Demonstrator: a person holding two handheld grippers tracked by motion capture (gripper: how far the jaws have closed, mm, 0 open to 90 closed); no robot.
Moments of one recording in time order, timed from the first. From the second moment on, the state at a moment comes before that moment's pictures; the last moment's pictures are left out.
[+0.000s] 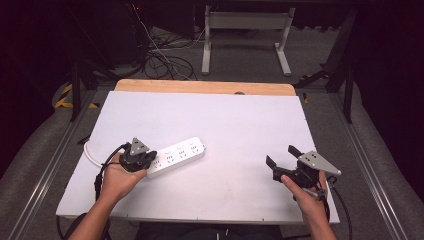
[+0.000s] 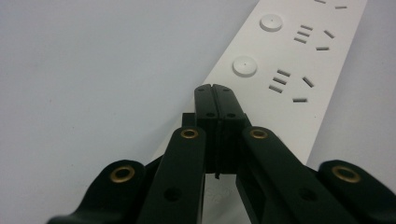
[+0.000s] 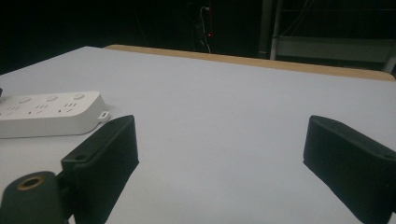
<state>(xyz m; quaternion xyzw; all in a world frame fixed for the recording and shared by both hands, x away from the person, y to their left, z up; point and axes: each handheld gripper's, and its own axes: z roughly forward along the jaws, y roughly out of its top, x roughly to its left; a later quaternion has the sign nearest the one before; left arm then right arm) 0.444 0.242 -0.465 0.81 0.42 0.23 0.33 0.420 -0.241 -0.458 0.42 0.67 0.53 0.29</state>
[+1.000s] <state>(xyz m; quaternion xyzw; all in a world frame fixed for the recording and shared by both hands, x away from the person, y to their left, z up) 0.447 0.242 -0.466 0.81 0.44 0.20 0.34 0.420 -0.238 -0.457 0.42 0.68 0.53 0.29</state>
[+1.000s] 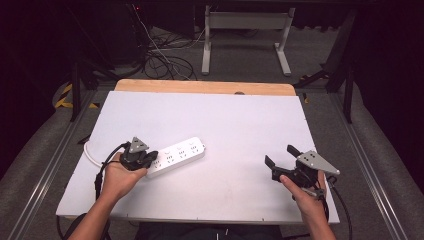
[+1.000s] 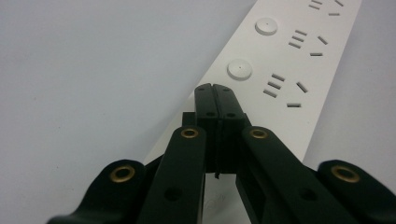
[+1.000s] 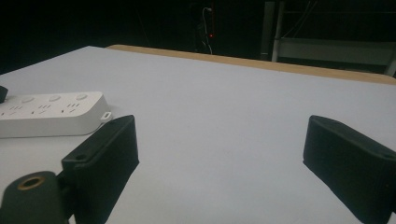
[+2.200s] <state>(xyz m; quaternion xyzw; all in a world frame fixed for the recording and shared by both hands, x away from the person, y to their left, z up) 0.451 0.246 -0.468 0.80 0.43 0.19 0.36 0.421 -0.235 -0.458 0.42 0.68 0.53 0.29</state>
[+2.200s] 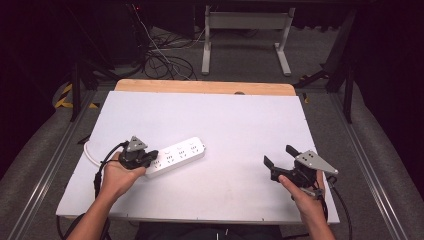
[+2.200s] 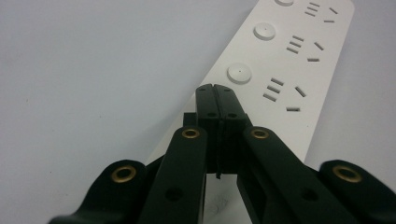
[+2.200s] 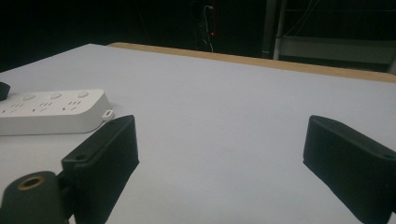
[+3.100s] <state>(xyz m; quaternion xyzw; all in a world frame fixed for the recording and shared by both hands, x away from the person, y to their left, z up) 0.448 0.252 -0.458 0.78 0.42 0.21 0.42 0.421 -0.236 -0.458 0.42 0.68 0.54 0.28</state>
